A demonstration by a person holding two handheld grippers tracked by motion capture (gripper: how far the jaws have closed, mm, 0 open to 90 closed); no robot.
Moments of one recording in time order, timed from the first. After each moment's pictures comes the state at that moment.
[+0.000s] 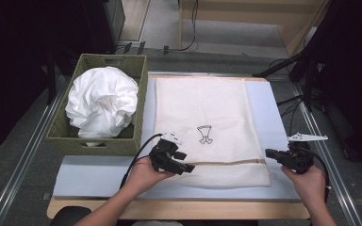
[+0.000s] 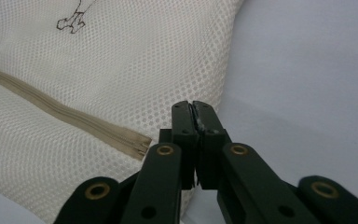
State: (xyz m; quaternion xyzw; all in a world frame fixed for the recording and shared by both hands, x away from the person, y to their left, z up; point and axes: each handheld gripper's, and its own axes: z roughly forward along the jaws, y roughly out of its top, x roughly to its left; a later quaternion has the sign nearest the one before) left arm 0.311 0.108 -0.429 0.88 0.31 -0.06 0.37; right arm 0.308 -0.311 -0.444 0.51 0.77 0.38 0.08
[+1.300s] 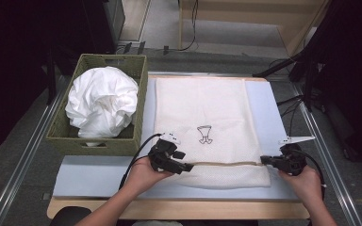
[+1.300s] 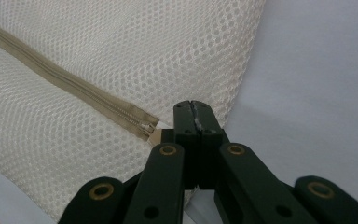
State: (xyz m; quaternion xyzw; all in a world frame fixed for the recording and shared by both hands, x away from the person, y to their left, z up) left arm 0.310 0.111 -0.429 0.87 0.31 -0.05 0.37; right arm 0.314 -0.305 -0.465 0.50 0.80 0.33 0.03
